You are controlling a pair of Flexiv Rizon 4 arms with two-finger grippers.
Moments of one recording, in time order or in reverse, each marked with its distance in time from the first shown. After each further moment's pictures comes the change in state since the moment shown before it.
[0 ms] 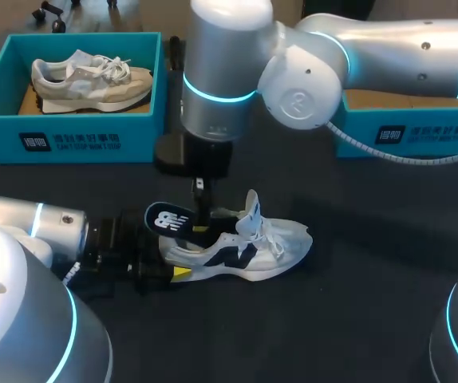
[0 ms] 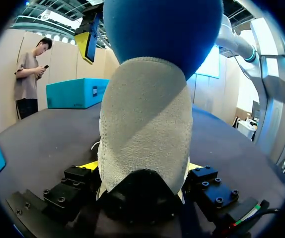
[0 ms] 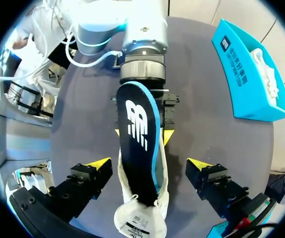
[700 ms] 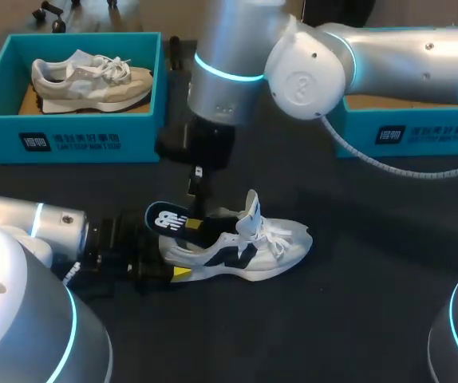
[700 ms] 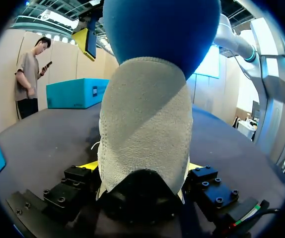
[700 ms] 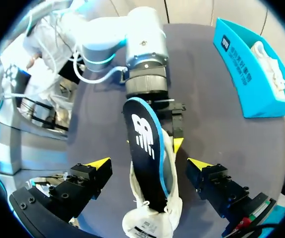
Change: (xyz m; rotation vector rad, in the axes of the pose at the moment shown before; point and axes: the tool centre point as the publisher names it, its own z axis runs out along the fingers) left arm 0.000 0.000 0.000 0.000 0.000 0.000; right arm 0.006 0.013 -0.005 -0.107 0.178 0.068
